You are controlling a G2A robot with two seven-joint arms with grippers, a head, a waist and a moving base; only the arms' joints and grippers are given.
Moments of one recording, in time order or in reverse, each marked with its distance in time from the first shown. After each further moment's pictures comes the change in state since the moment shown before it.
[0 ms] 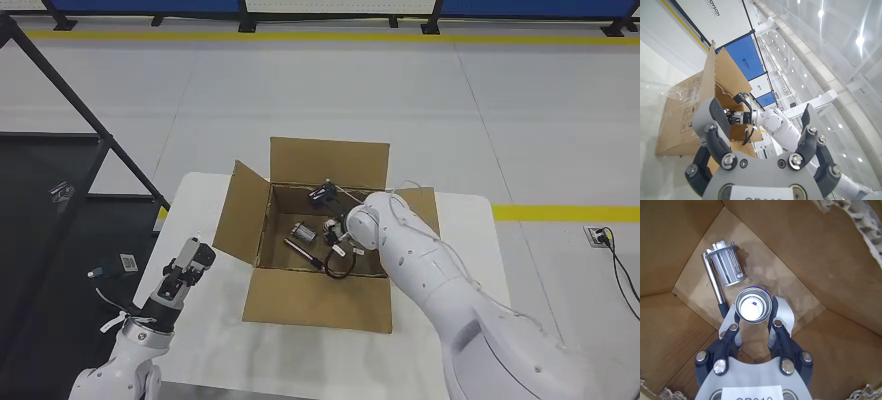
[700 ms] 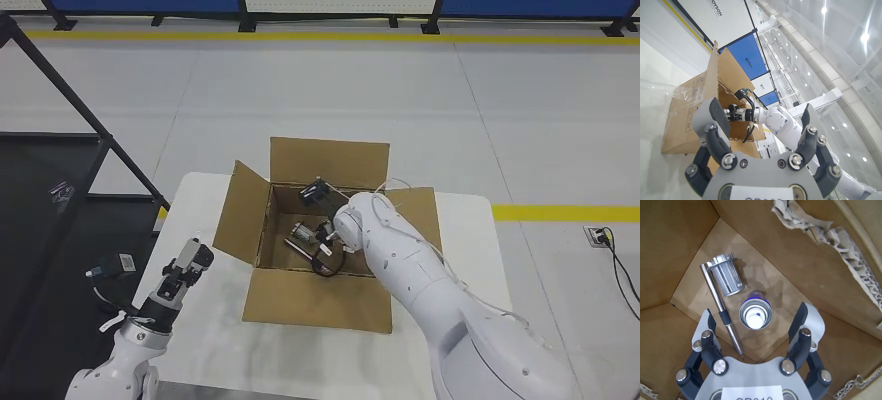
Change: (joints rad) left arm 0.006 0.016 -0.001 -0.011 0.022 0.014 0.006; right arm 0.009 -0.062 -0.006 0.013 -0.066 0.116 0.002
